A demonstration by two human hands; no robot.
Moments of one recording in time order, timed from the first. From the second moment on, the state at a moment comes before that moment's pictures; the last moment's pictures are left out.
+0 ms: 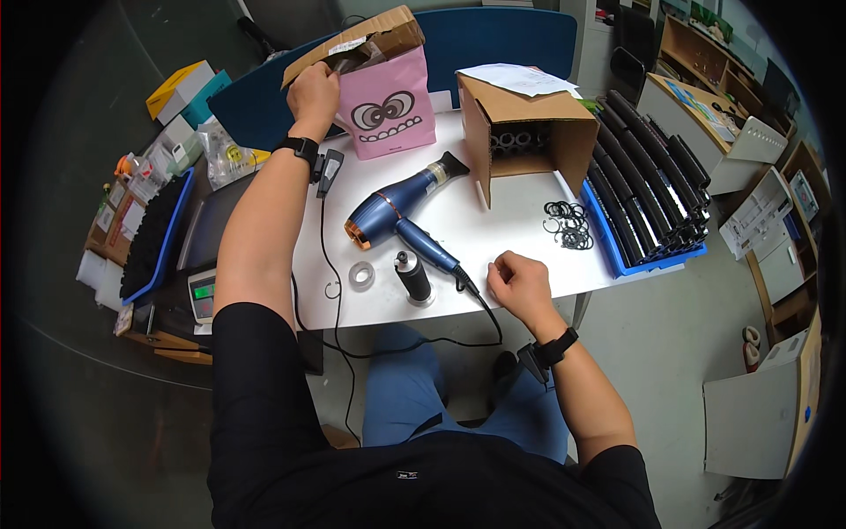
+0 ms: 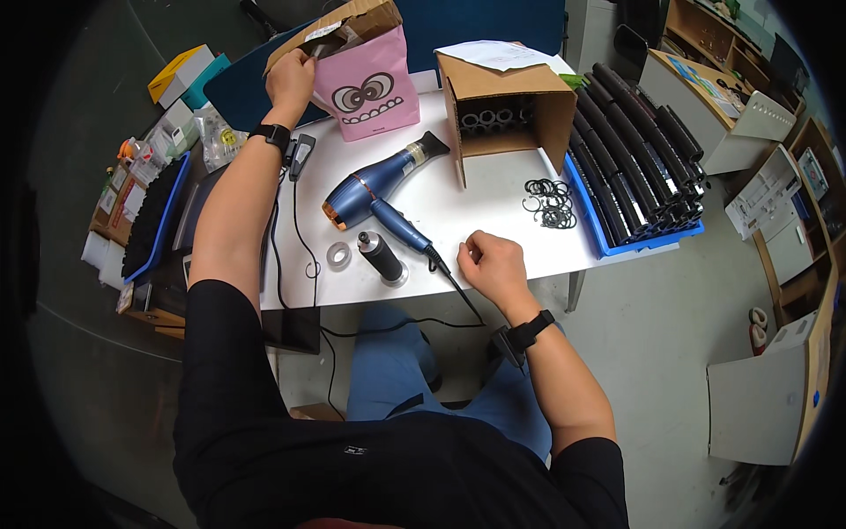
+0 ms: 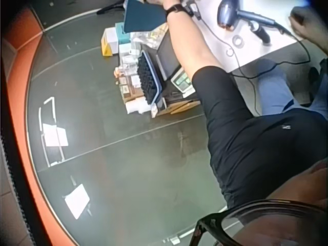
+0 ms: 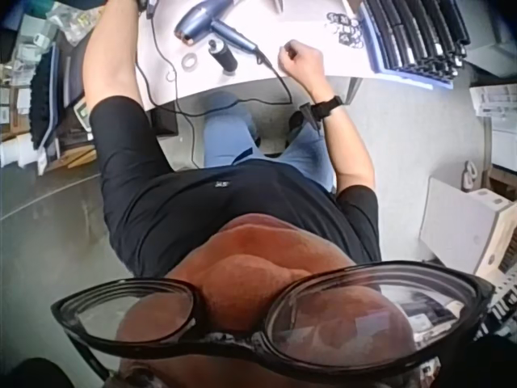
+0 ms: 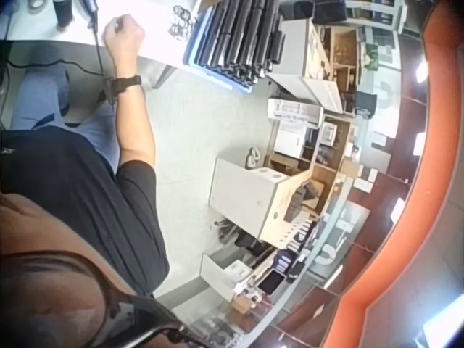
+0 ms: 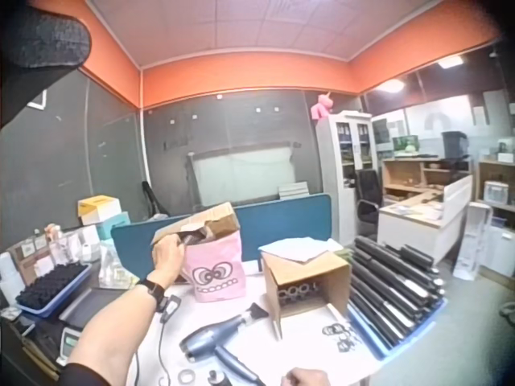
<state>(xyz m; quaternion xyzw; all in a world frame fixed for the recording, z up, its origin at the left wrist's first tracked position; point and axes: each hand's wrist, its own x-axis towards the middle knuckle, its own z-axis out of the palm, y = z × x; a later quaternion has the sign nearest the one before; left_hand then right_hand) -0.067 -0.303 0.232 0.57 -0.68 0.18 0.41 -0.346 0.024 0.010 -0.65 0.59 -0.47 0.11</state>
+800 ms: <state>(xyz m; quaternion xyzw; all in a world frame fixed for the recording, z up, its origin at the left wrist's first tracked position) -0.041 -0.155 0.255 0.31 -0.68 0.11 0.66 -0.354 0.021 0.006 -0.62 0.59 -0.50 0.17</state>
